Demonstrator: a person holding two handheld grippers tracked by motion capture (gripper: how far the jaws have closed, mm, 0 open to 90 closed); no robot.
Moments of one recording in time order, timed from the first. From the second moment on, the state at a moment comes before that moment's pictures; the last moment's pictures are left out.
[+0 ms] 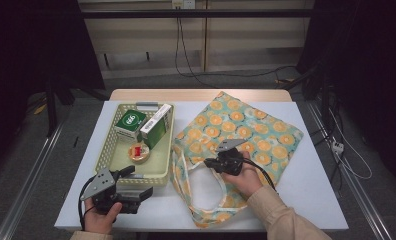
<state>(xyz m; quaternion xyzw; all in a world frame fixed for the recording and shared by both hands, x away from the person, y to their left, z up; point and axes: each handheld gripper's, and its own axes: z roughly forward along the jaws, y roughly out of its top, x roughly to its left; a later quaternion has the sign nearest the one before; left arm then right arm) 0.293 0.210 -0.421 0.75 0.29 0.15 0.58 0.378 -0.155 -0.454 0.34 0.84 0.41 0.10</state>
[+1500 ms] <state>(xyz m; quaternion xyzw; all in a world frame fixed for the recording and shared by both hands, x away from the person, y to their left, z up) 0.293 0.212 -0.425 0.75 0.28 0.15 0.58 0.289 -0.124 -0.443 0.24 0.87 0.44 0.02</state>
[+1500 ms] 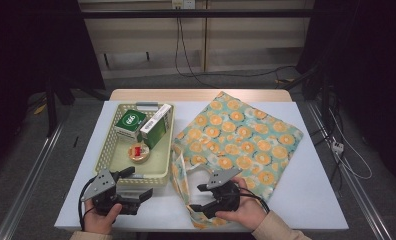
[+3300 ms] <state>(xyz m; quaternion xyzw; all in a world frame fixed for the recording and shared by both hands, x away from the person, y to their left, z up) 0.292 0.215 -0.422 0.75 0.28 0.15 0.59 0.394 -0.279 -0.442 0.44 0.78 0.43 0.14</state>
